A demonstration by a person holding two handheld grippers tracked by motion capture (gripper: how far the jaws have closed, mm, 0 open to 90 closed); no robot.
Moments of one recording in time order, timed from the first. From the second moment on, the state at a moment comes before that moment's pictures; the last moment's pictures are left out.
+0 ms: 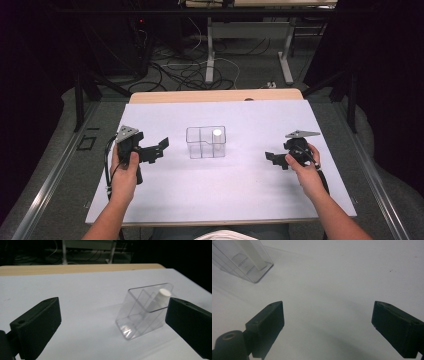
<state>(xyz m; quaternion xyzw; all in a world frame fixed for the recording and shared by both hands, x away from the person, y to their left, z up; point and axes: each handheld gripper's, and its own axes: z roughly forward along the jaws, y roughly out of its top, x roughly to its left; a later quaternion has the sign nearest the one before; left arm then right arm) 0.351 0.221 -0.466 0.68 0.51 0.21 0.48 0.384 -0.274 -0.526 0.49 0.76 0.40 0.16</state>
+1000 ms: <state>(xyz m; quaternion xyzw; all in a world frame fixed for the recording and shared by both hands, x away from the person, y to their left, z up) 0.352 0.286 -0.533 0.67 0.57 0.20 0.43 0.386 -0.286 -0.530 0.51 0.74 0.38 0.19</state>
